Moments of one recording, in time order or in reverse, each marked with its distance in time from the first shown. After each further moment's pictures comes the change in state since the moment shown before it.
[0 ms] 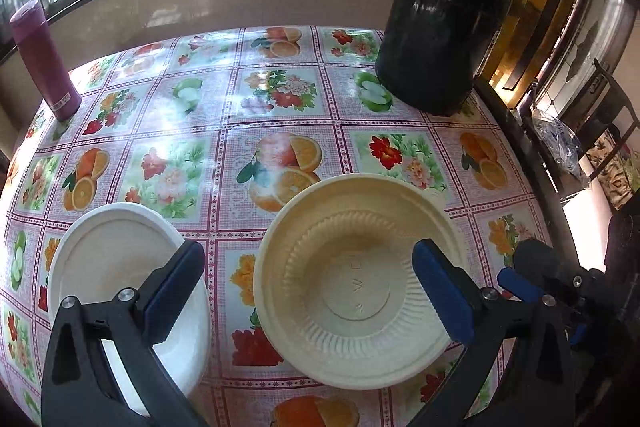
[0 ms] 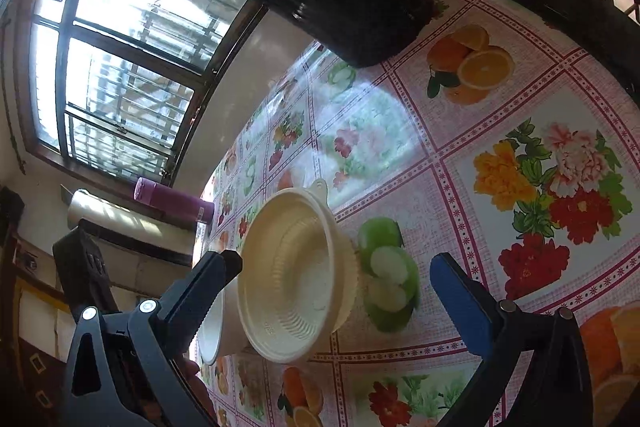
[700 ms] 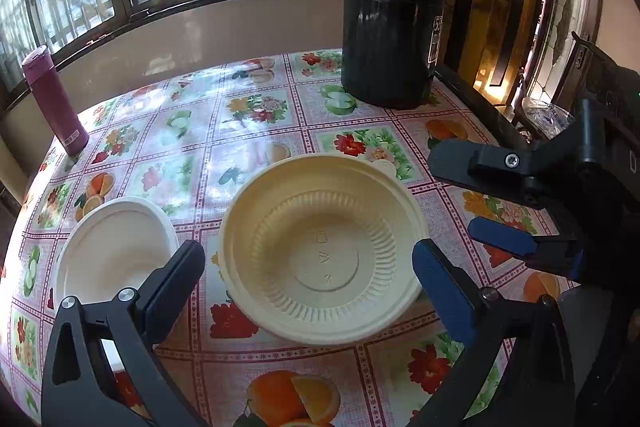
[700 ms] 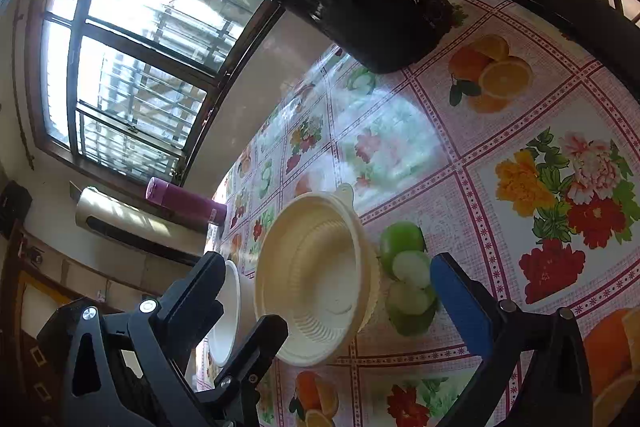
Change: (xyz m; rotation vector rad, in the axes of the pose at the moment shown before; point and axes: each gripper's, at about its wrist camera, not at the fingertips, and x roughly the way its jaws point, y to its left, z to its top) left arm -0.024 -0.037 -0.041 0.113 -0.130 0.038; right arm 0.003 0.016 0.002 -0.025 -0.008 0.036
